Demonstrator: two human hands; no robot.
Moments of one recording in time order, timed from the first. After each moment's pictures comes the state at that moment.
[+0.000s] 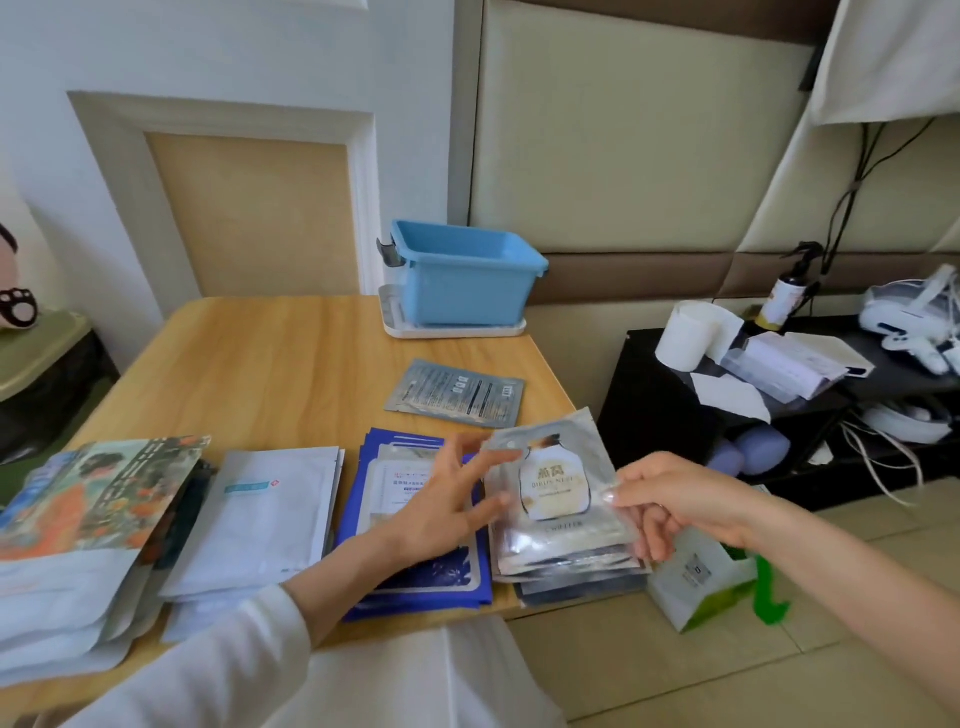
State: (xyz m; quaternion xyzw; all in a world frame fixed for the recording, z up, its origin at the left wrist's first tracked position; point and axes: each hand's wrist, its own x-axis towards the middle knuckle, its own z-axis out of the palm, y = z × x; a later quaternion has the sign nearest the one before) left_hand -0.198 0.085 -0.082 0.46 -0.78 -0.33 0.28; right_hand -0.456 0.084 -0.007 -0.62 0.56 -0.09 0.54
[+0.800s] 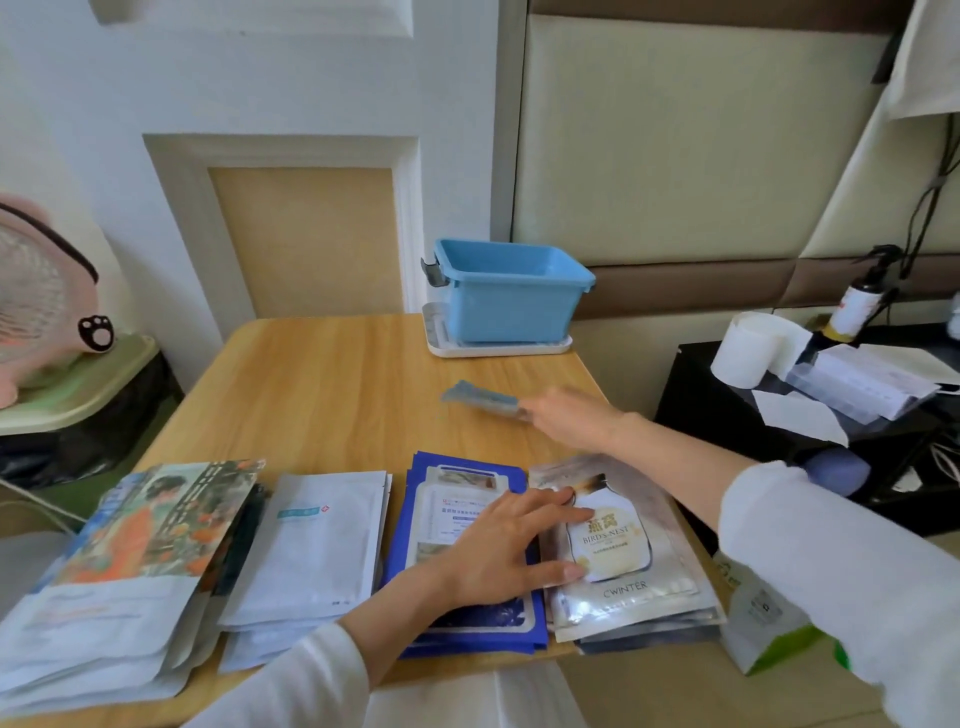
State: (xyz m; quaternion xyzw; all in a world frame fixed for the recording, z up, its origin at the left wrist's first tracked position) left_hand -0.201 0.086 -0.080 0.43 -0.85 -0.25 0.19; right_hand -0.334 -0.065 -0.044 -0.90 0.43 -0.01 -0.01
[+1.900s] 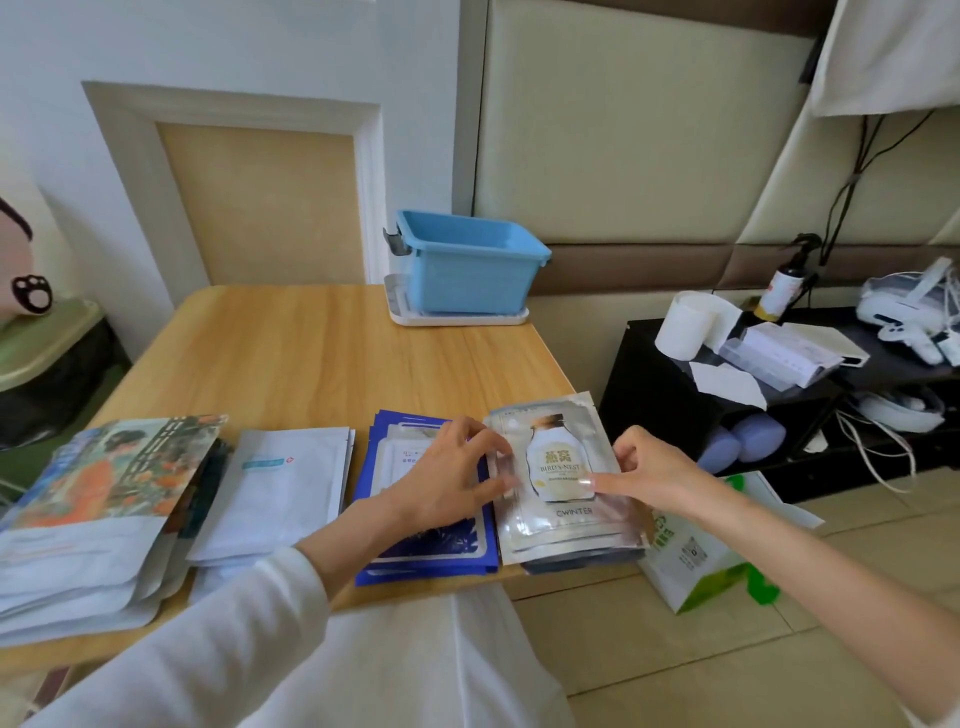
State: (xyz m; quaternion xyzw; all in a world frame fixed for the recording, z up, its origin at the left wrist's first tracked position) left_hand -0.194 0.089 -0.070 0.49 -0.81 -0.24 0.23; right_hand -0.440 0.081 -0.032 -0.69 0.67 -0.08 0.26
